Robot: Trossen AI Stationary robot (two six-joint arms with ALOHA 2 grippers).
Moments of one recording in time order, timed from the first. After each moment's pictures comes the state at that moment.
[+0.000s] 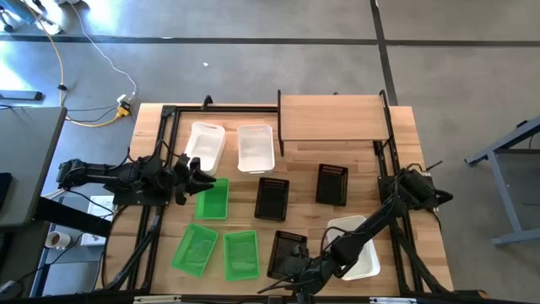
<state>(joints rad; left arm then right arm) 0.08 0.12 0.01 0.05 0.07 -0.57 0.71 1.99 1.32 -0.08 0.16 0.74</state>
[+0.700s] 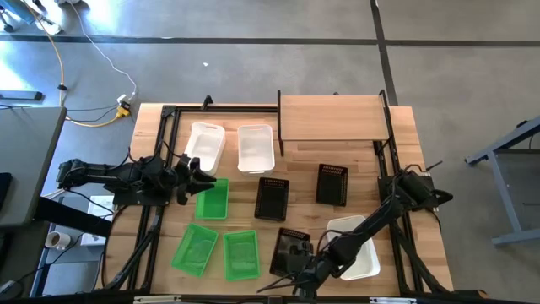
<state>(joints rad) 0.08 0.12 0.01 0.02 0.05 -0.57 0.70 2.01 1.32 -0.23 0.13 0.74</state>
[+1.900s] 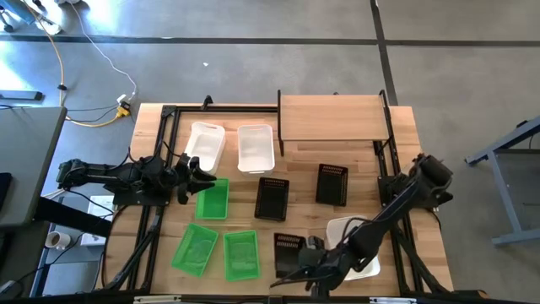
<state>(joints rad) 0.08 0.12 0.01 0.02 0.03 -0.57 0.74 1.77 1.32 -0.36 0.20 0.80</state>
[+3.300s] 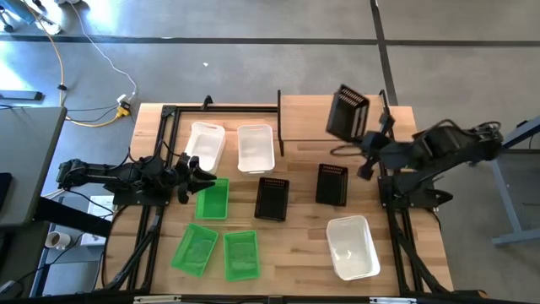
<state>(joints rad) 0.08 0.12 0.01 0.02 0.01 -0.57 0.29 0.97 1.32 -1.16 0.76 0.20</state>
